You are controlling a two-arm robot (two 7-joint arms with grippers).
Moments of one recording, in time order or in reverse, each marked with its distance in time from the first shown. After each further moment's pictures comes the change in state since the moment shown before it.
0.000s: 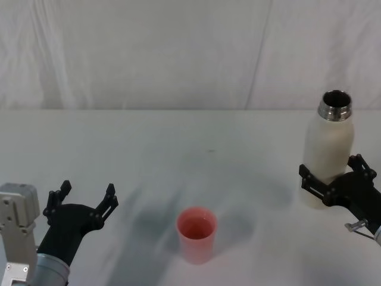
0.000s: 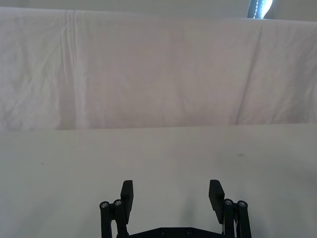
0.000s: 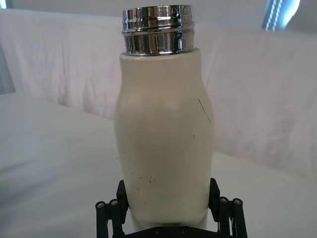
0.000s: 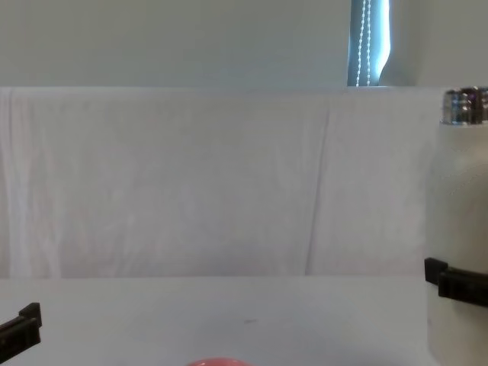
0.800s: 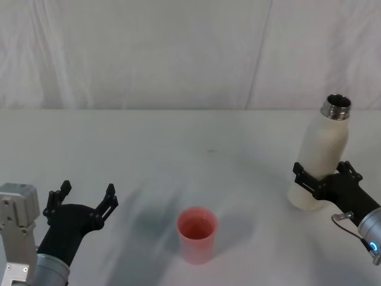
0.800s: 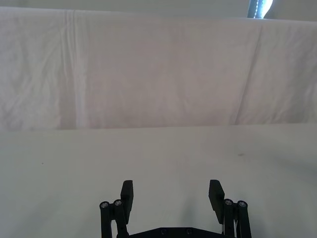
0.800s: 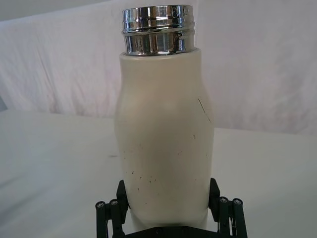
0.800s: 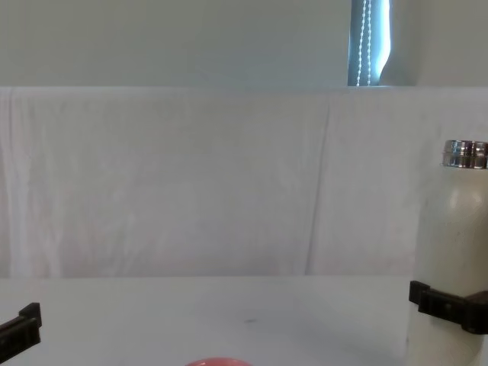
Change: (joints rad) left arm 0.000 0.000 0.000 0.000 0.000 0.000 0.000; right arm 0.132 -0.038 -0.033 0.235 0.156 -0.008 -0.015
